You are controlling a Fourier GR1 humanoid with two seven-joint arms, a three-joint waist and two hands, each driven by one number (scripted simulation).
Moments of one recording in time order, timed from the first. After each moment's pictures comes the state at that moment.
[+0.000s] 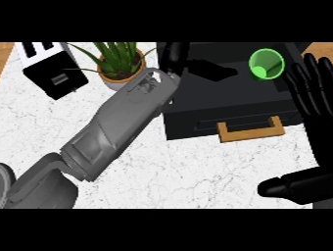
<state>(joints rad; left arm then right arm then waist) -1.31 0.00 -0.59 -0.42 0.63 0.49 -0.34 -0.18 -0.09 -0.07 -2.00 -0.22 0.19 0.14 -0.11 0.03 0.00</state>
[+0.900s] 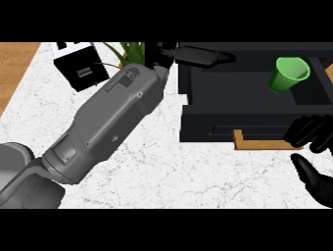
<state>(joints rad) -1.21 0.06 -0.44 -0.65 0.79 0.41 -0.44 -0.09 -0.20 -0.11 -2.08 -0.30 0.31 0.18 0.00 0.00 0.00</state>
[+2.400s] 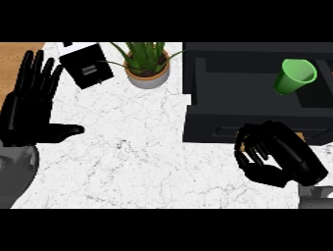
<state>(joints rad) -0.31 0.55 -0.26 -1.46 0.85 0.20 -0.35 -0.12 -0.33 0.21 -1.76 0.57 0.26 -0.10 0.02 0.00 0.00</state>
